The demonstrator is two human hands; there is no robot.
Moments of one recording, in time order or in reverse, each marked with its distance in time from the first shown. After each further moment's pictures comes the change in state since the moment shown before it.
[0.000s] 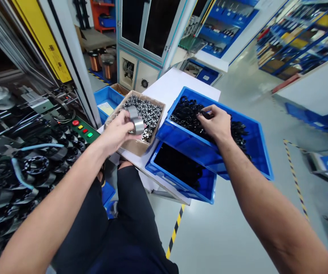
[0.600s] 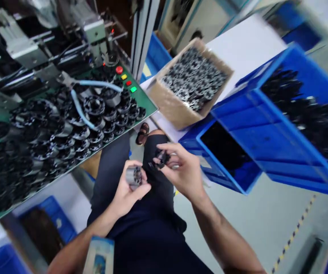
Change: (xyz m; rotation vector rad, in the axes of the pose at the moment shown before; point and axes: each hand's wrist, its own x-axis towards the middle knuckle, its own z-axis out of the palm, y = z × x) left_hand -0.317 -0.124 0.002 -0.321 0.365 -0.162; right_hand -0.336 -0.152 0.031 0.613 -0.754 -0.245
